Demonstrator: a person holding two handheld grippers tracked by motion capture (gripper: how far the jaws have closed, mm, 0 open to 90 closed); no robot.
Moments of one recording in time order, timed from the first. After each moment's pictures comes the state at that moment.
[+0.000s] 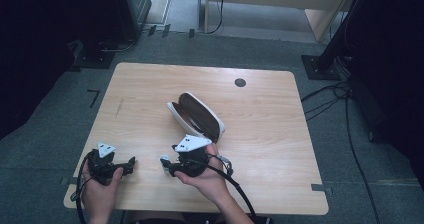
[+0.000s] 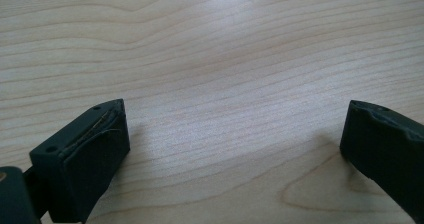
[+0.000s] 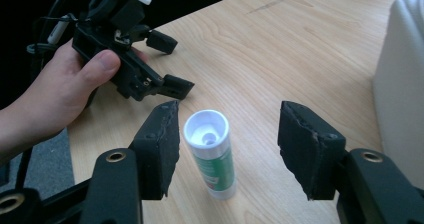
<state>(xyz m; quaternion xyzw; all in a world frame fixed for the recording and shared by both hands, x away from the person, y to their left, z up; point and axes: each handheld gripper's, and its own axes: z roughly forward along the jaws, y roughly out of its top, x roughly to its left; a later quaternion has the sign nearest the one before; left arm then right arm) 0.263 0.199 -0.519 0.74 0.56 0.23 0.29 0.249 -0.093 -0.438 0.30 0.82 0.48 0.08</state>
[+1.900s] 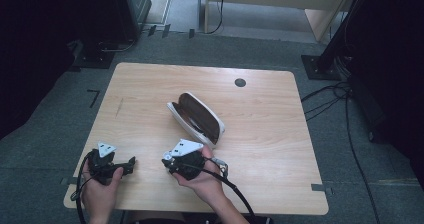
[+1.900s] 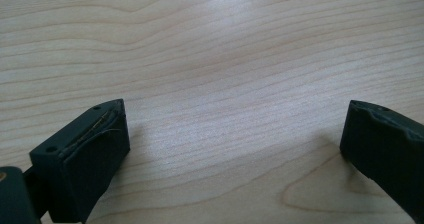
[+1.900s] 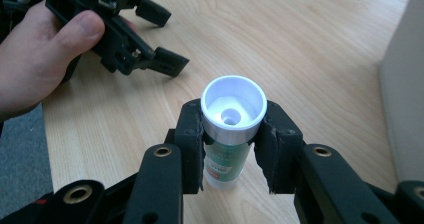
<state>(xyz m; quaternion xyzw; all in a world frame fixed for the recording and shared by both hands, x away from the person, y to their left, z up) 0.263 0.198 -0.519 0.74 0.56 0.23 0.29 0.248 -0.084 -0.451 0.29 0.84 0.44 0.10</state>
